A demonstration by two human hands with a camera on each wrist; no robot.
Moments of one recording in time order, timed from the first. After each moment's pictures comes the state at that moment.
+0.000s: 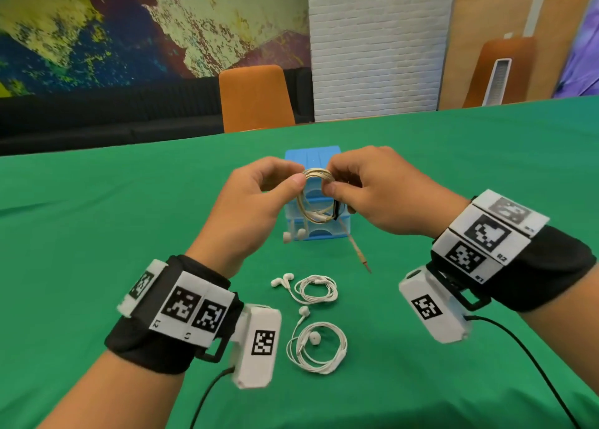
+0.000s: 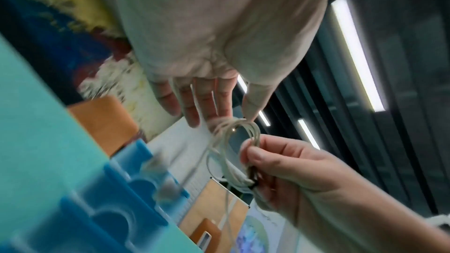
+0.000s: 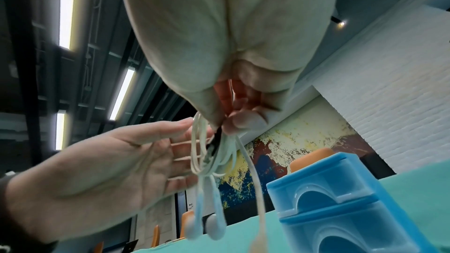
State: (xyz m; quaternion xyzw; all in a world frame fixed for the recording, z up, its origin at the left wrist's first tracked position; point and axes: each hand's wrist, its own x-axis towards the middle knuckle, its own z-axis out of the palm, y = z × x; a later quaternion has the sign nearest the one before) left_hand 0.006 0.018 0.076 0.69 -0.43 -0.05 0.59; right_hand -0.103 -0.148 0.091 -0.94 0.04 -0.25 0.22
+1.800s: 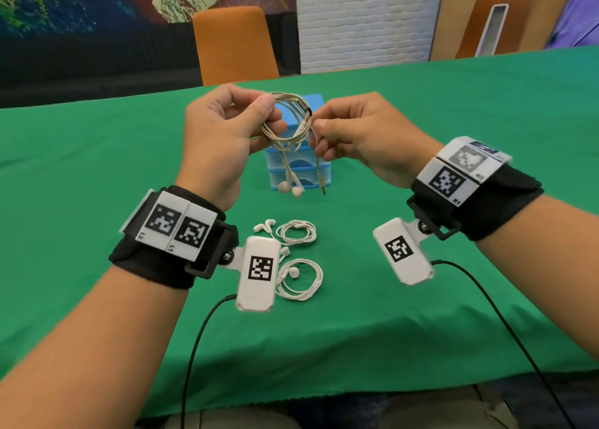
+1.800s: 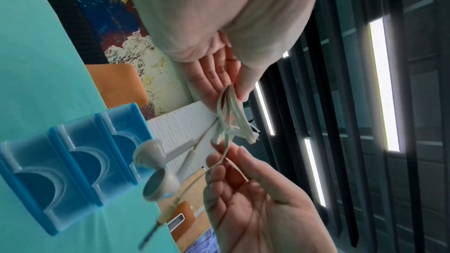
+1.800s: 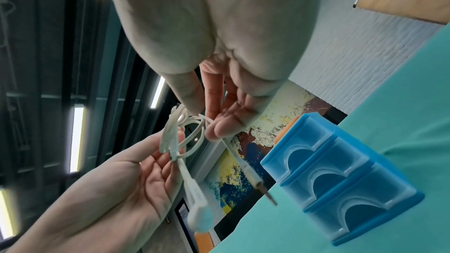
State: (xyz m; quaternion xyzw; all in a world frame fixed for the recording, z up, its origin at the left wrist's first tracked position) left_hand -0.011 0.012 0.077 0.58 -0.34 -0.07 0.73; right_hand -0.115 -0.150 0.073 -0.77 0.04 -0.22 0.59
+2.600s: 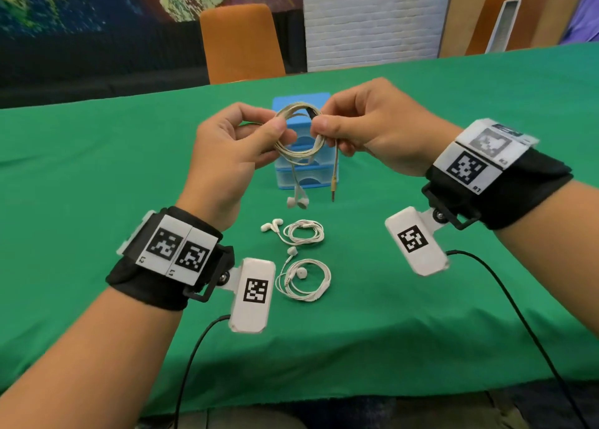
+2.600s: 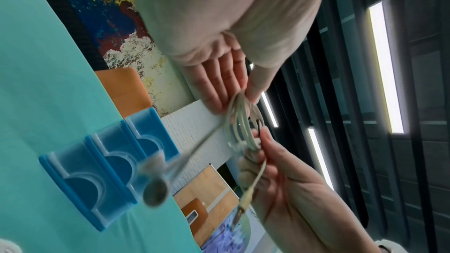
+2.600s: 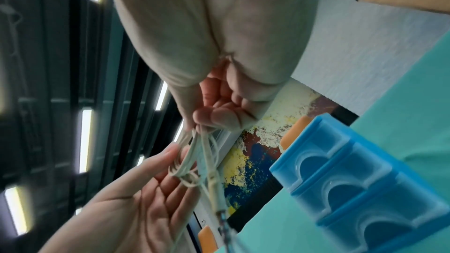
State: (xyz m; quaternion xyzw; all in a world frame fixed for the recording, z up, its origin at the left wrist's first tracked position) left_hand -0.009 0.024 0.060 0.61 -0.37 -0.10 0.70; right_hand -0.116 -0.154 0.084 -0.83 0.00 -0.21 0.52
